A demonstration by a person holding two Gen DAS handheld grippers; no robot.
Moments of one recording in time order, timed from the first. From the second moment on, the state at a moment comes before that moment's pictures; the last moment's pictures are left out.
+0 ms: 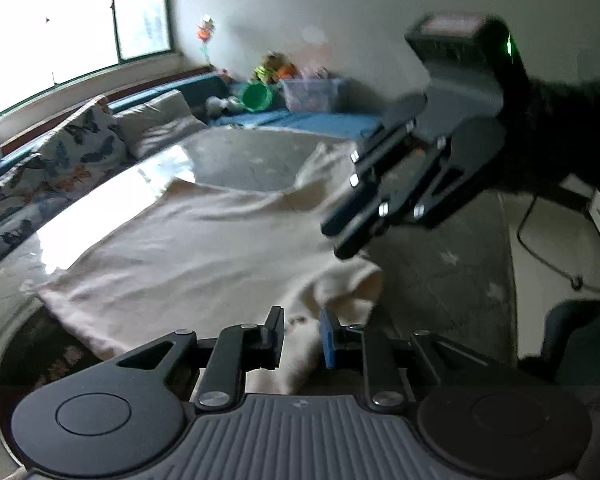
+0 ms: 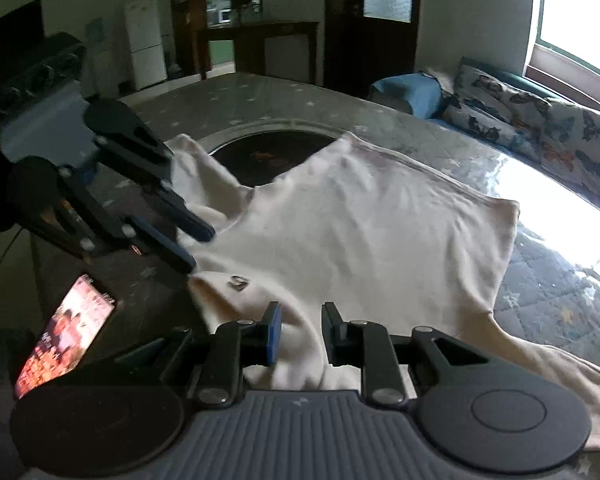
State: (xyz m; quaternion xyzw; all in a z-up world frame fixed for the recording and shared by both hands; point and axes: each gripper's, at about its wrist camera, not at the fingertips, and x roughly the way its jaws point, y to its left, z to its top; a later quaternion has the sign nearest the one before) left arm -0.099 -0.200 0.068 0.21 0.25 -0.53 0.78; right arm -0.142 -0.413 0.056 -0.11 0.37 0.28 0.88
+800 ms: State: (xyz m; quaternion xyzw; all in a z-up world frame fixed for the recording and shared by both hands) left arm -0.086 -0.223 0.036 0.19 0.28 -0.51 0.79; right arm -0.145 -0.421 0.013 -0.09 0.37 0.27 0.88
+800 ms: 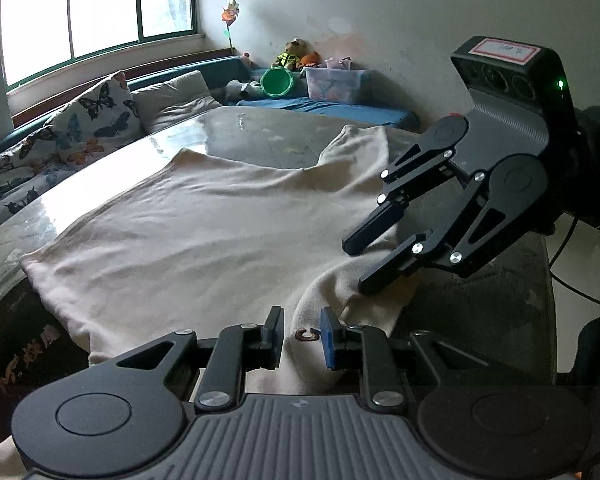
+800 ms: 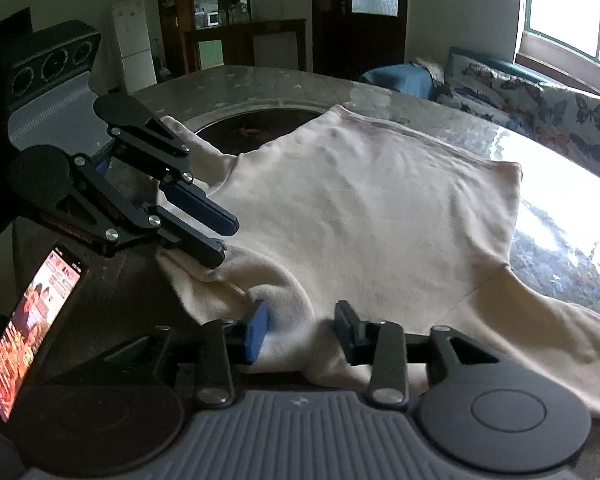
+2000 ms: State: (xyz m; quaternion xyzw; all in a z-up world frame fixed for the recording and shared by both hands) left arm -0.089 -0.221 0.025 0.19 0.29 -0.51 0.79; right arm -0.160 -0.417 -0.003 -0.10 0.32 0.32 0.88
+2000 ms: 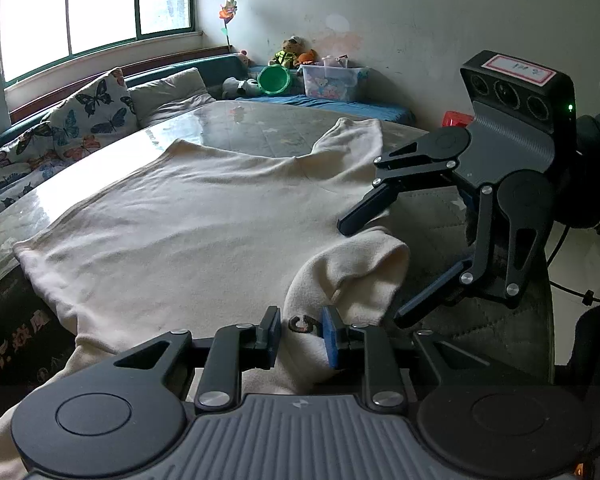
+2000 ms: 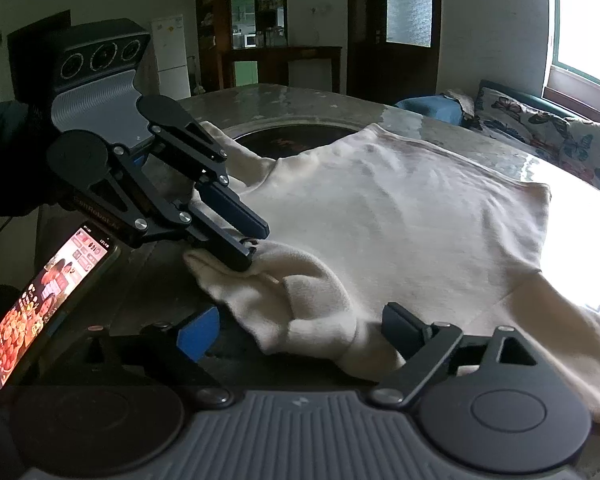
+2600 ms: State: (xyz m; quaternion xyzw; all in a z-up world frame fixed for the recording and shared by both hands) left arm -0.089 -0.217 0.025 0.19 0.29 -0.51 0.79; right arm -0.162 -0.412 -0.006 -0.12 0.33 0.32 0.88
